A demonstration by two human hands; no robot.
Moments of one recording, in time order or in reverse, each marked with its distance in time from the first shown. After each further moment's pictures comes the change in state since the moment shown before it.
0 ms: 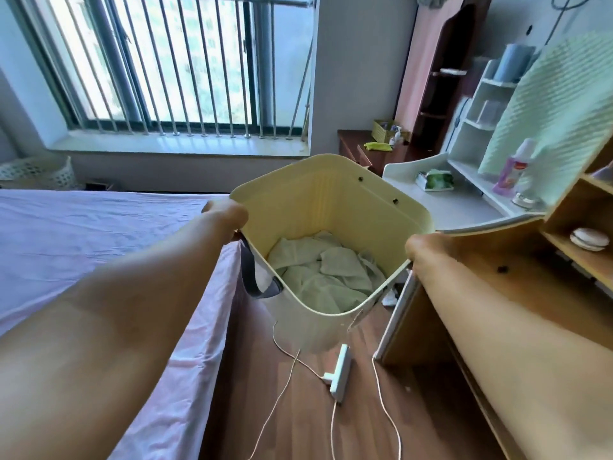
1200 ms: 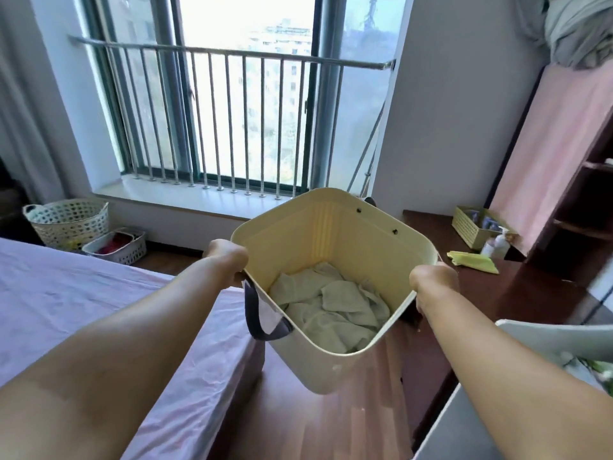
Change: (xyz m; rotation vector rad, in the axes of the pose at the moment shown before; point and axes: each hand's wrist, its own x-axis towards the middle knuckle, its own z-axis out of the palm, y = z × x) left_hand 0.463 0.174 0.110 -0.067 0.213 -0.100; right_hand 0.360 -0.300 0.379 -0.047 -0.131 -0.232
